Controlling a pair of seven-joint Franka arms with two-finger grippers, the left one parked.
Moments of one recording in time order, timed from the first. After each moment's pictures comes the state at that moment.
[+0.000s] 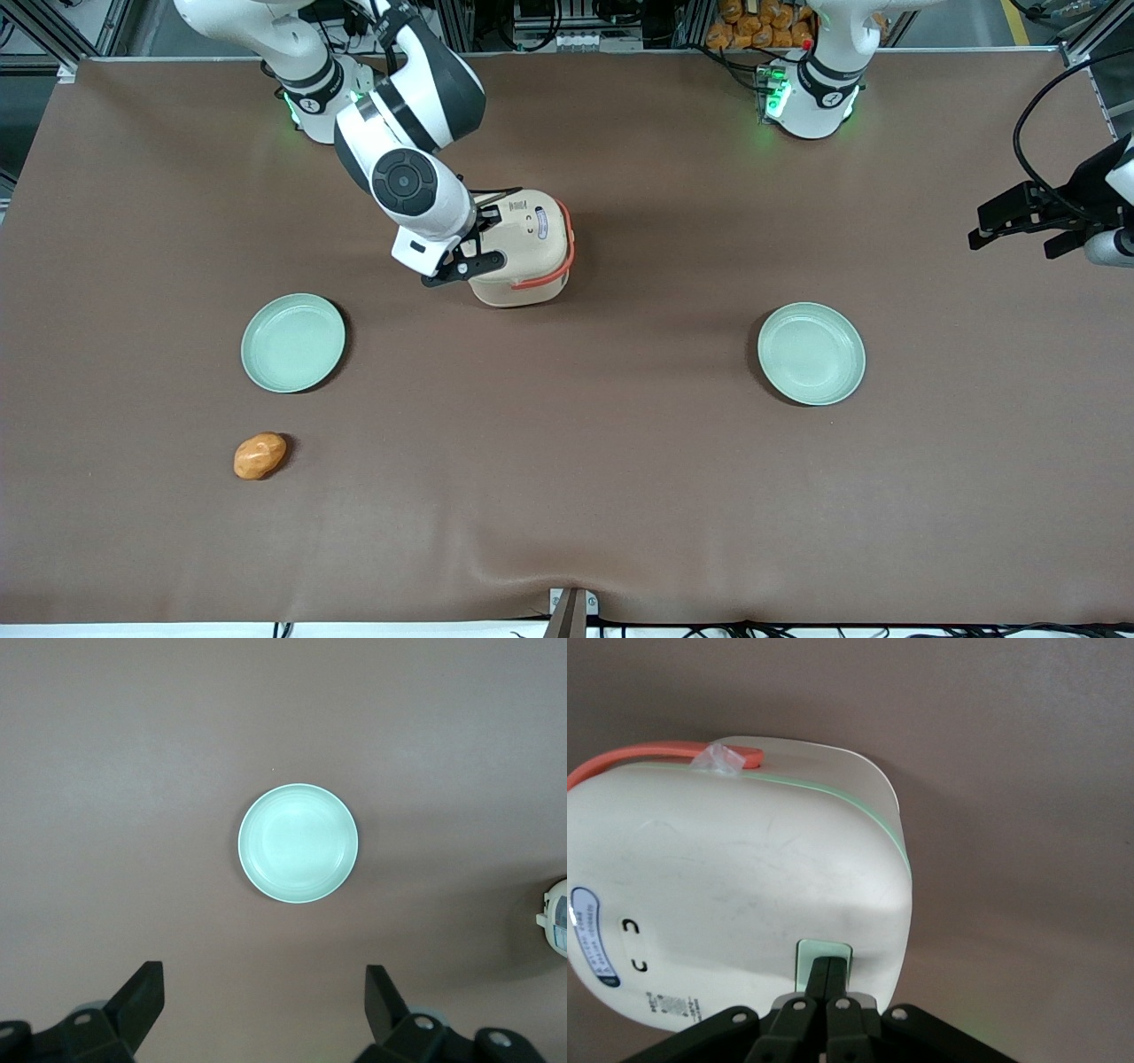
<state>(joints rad) 0.55 0.25 0.09 -1.87 0.20 1.84 0.29</state>
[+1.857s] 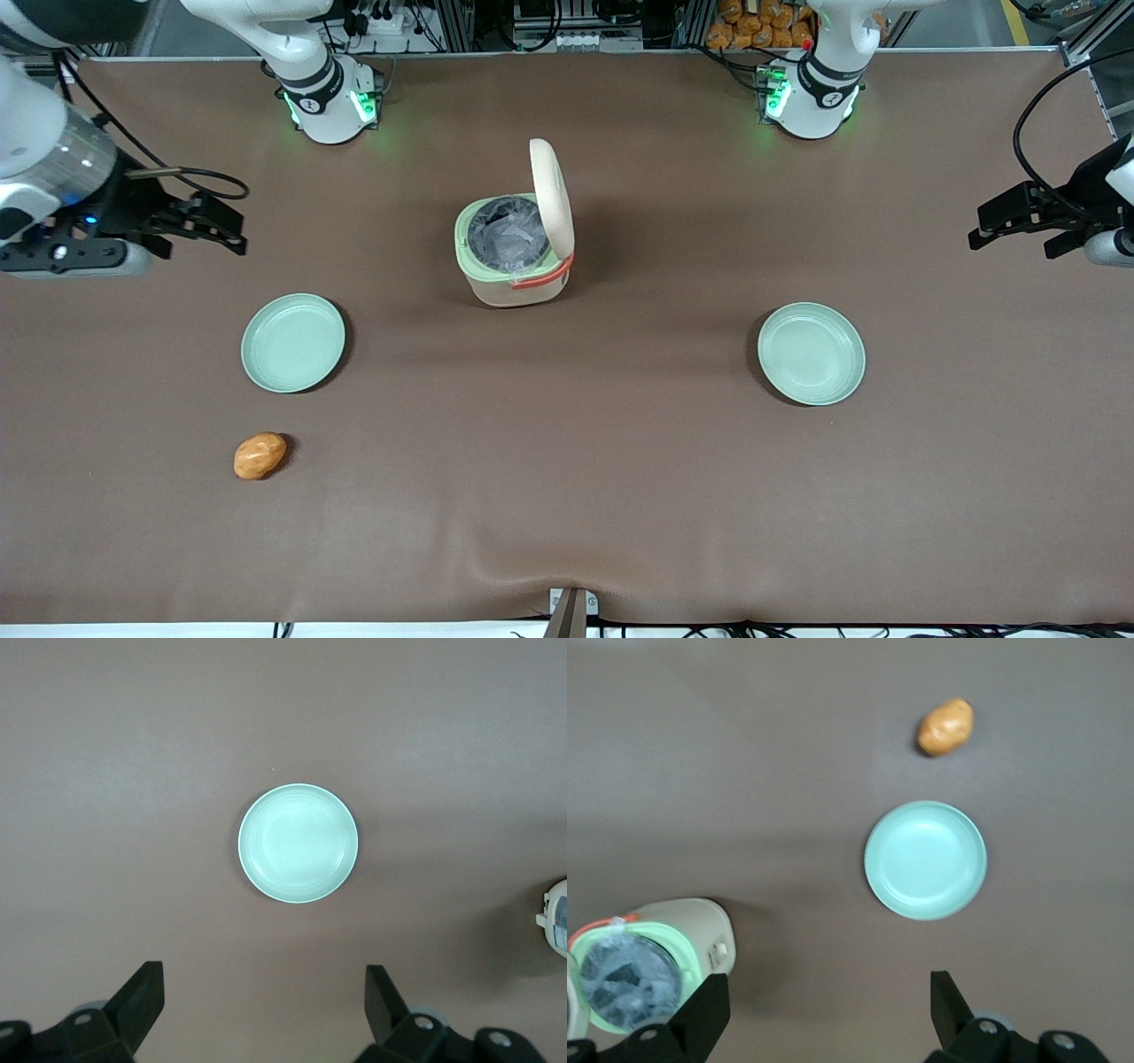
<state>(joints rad) 0.02 0.06 0.12 -1.50 0.05 1.51 0.15</state>
